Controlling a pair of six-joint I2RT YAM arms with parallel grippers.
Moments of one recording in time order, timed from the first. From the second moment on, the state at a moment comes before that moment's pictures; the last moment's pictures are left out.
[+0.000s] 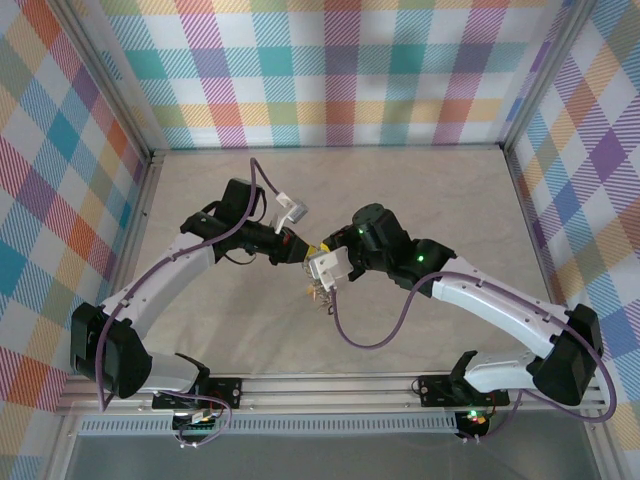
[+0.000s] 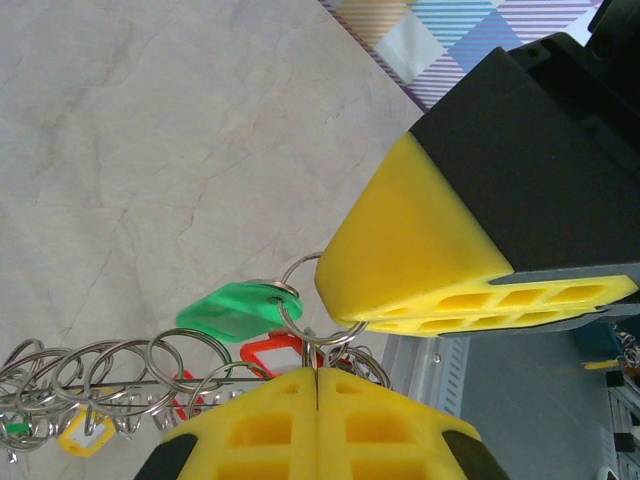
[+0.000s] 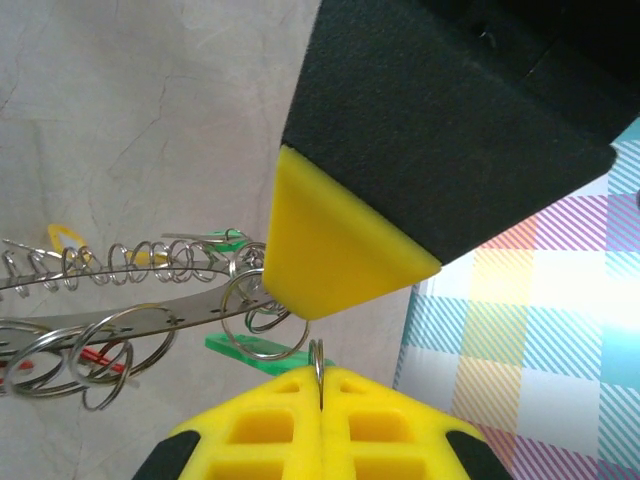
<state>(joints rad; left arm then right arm) -0.45 1.37 1.16 -0.65 0.87 0.03 0.89 1.28 1.11 -0.42 -0.06 -1.30</state>
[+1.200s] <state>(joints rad) -0.44 1.39 1.16 -0.58 0.88 -0.06 0.89 1.28 1.07 -0.46 -0.07 -1.32</state>
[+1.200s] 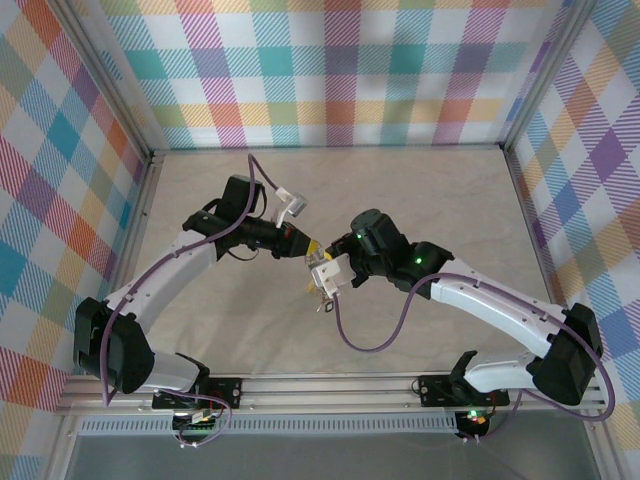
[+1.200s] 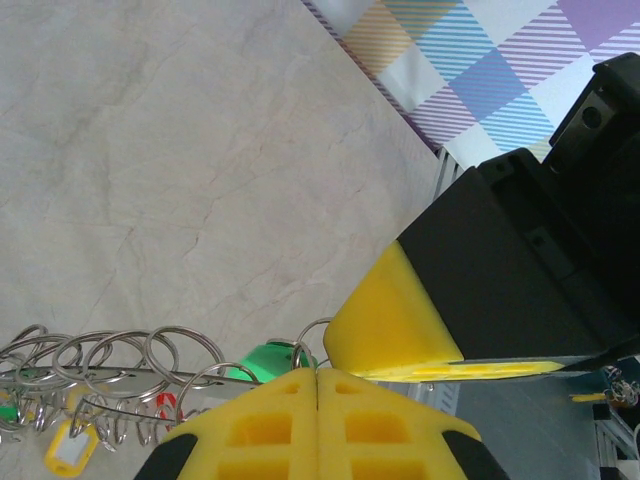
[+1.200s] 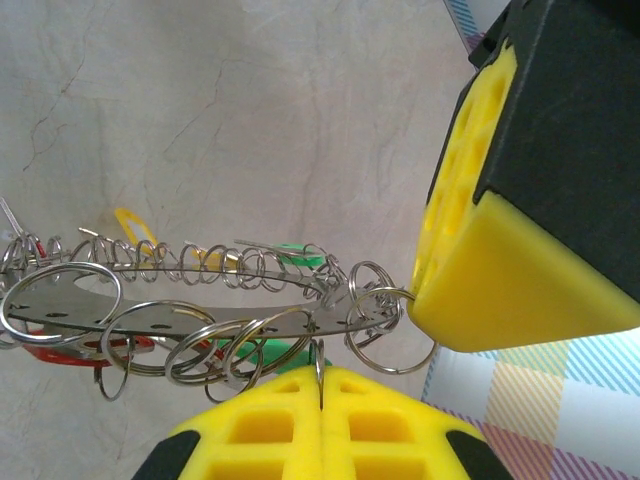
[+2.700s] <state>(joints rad) -0.42 1.42 1.08 -0.55 0.88 0.00 0.46 1.64 1.10 -0.72 -0.52 -0.52</state>
